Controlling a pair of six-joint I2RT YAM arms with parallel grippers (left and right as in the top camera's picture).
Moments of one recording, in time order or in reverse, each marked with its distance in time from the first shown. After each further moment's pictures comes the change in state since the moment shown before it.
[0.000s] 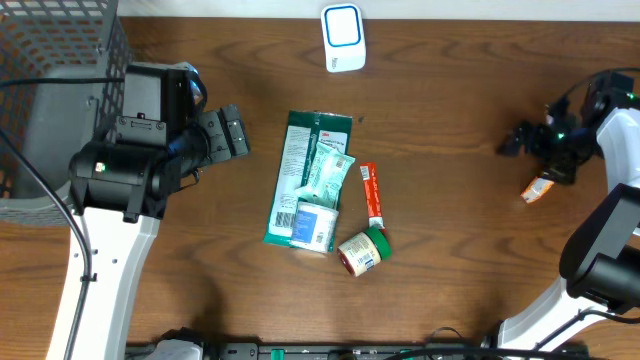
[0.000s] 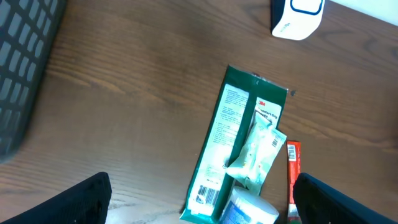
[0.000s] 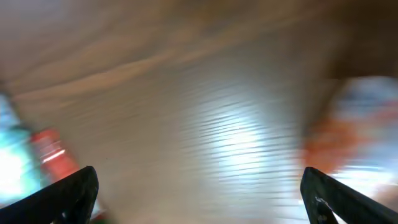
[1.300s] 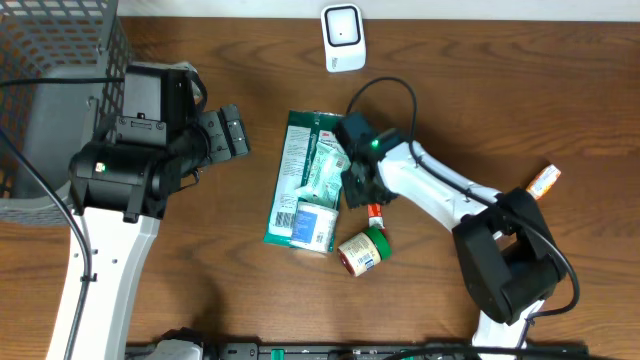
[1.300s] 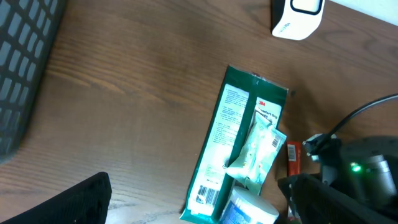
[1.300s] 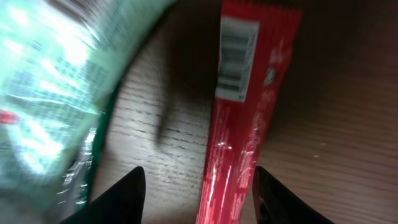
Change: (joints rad) left arm 0.000 0.000 0.000 0.000 0.000 0.000; right arm 0.977 -0.002 -0.233 0.300 0.407 0.365
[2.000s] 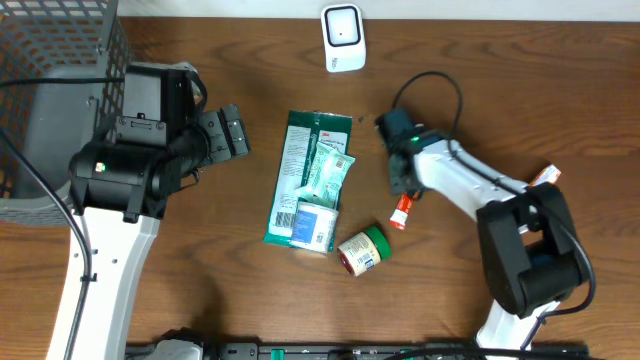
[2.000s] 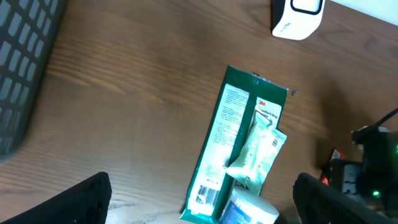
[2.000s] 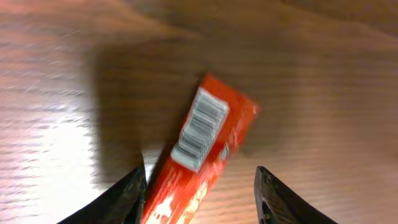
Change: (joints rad) left arm 0.000 0.000 0.000 0.000 0.000 0.000; right arm -0.208 -0.026 -0.097 0.099 0.242 -0.108
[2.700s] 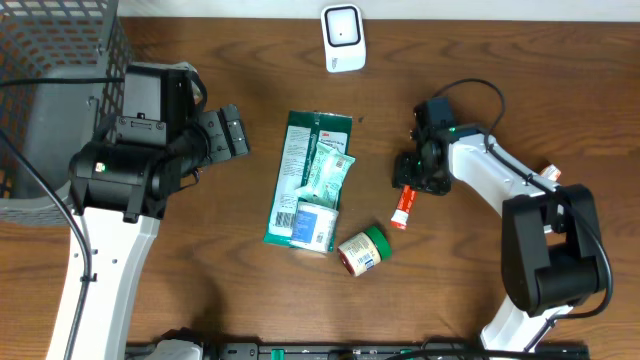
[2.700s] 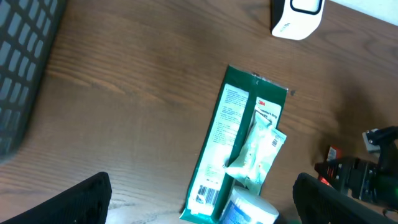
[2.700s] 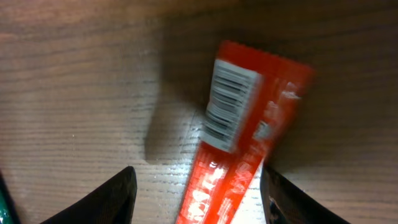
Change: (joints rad) left arm 0.000 0.000 0.000 0.000 0.000 0.000; right arm -0.132 -0.034 -0.047 0.061 -0.428 0.131
